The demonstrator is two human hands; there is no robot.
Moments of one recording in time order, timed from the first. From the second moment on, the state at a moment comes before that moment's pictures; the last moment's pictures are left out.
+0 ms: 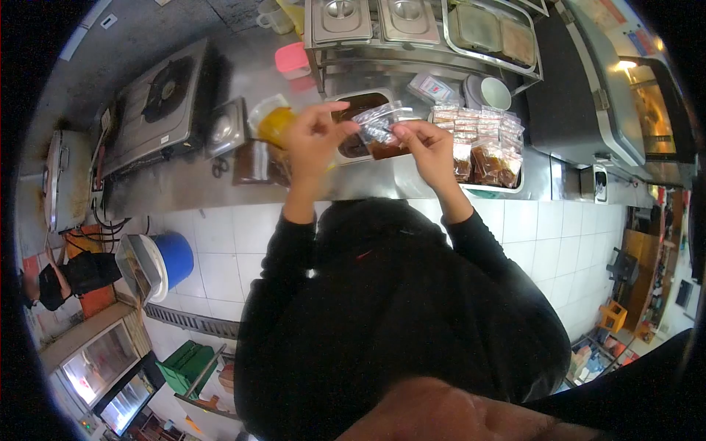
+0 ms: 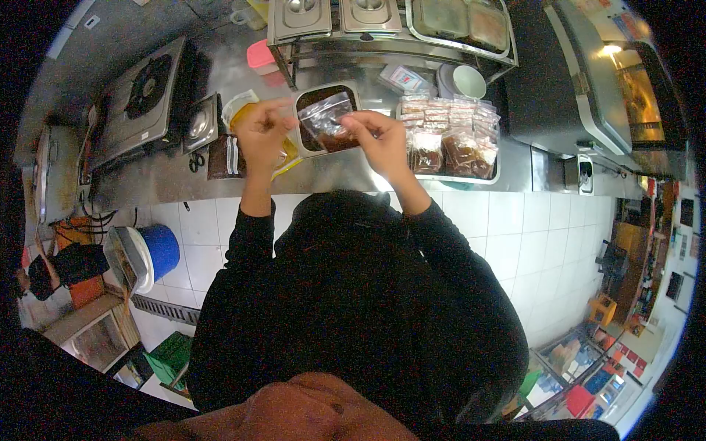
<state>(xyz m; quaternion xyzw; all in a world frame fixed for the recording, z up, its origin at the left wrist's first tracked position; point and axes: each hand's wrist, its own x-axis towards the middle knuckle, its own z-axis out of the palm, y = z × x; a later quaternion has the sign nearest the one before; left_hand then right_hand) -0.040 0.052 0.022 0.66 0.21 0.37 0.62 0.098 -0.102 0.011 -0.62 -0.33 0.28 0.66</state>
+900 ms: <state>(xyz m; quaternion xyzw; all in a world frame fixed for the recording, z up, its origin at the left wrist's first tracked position) -0.026 0.000 0.018 0.54 0.18 0.34 0.75 0.105 -0.104 0.035 -0.62 -0.49 0.18 0.58</state>
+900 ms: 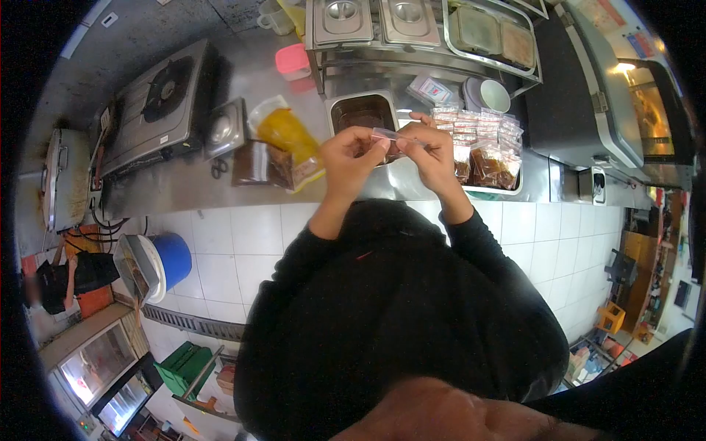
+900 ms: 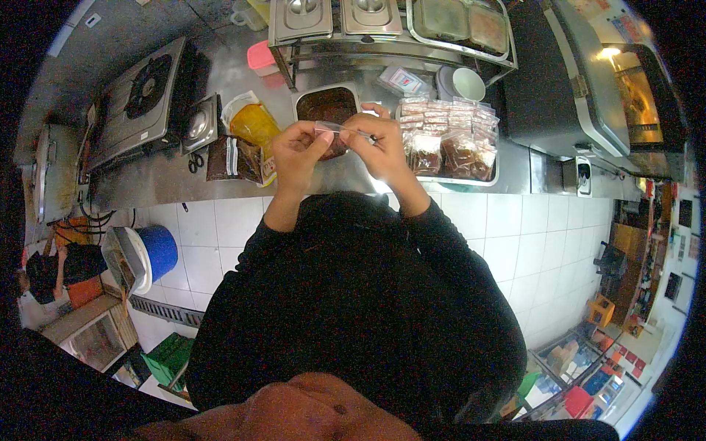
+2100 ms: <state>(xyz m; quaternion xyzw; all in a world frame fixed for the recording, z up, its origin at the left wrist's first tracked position) -0.016 -0.005 0.008 0.68 0.19 0.25 0.66 0.108 -0.146 0.000 -0.59 -0.37 0.32 0.65</state>
